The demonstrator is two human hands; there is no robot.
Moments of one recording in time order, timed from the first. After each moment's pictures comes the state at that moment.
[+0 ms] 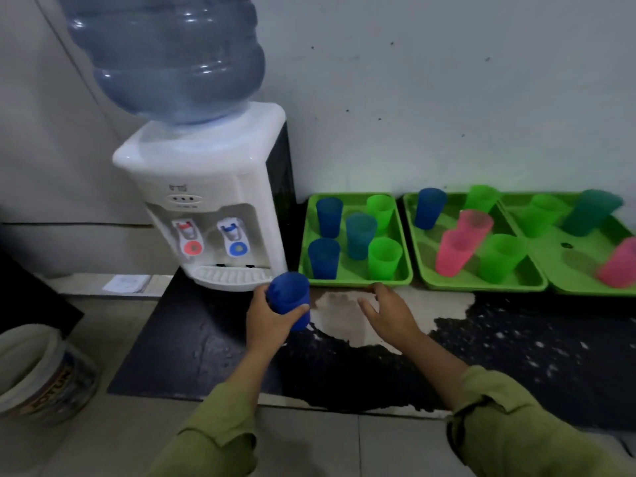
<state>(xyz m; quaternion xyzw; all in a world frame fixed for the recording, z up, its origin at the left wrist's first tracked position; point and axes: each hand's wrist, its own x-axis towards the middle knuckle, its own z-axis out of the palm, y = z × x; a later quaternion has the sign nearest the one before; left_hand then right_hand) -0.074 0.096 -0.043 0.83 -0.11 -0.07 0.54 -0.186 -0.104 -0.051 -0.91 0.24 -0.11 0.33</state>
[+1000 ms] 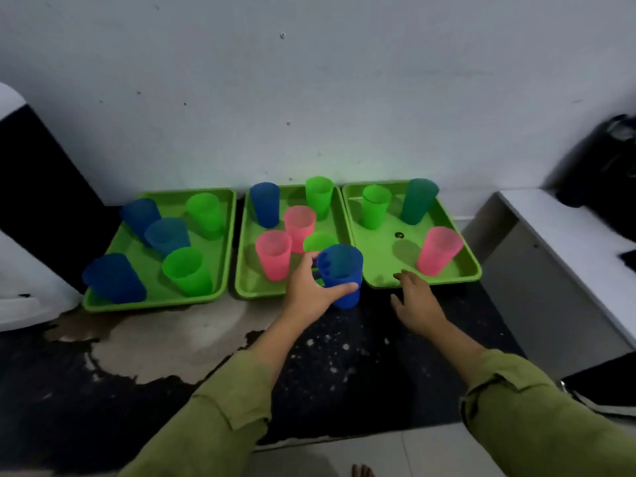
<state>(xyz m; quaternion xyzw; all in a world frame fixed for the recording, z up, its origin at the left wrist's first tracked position) -0.261 -0.299 -0.032 0.74 -0.30 -0.21 0.57 -0.410 -0.465 -0.067 -0.91 0.36 -0.04 0.18</state>
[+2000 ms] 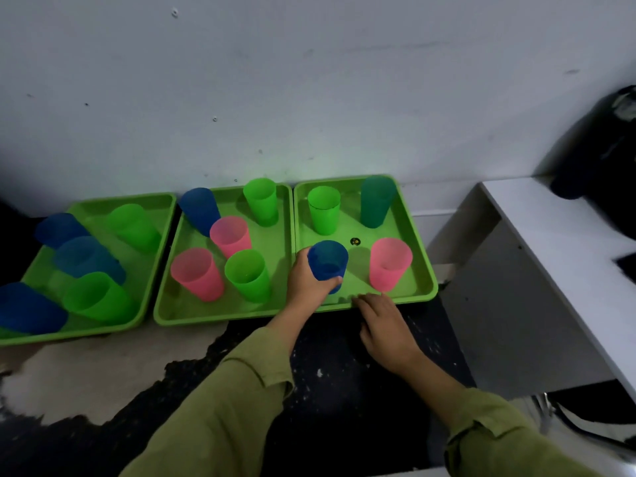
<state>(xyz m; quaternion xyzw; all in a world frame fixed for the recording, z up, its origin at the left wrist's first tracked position) -0.292 -0.475 -0.073 0.83 -0.21 -0.19 0.48 -0.453 -0.547 -0.105 -0.97 0.18 -0.09 0.14</state>
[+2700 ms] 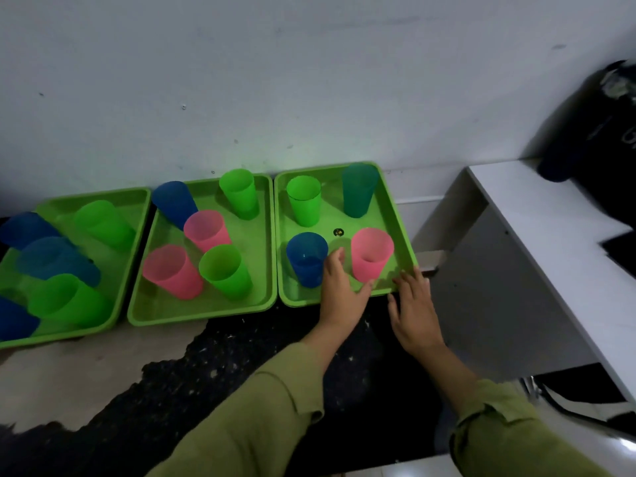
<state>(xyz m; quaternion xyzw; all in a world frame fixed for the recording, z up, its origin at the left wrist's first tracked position) -0.374 -0.518 -0.080 0.79 -0.30 -0.17 0.51 -0.492 -0.598 -0.115 -0.90 0.36 -0.15 0.17</state>
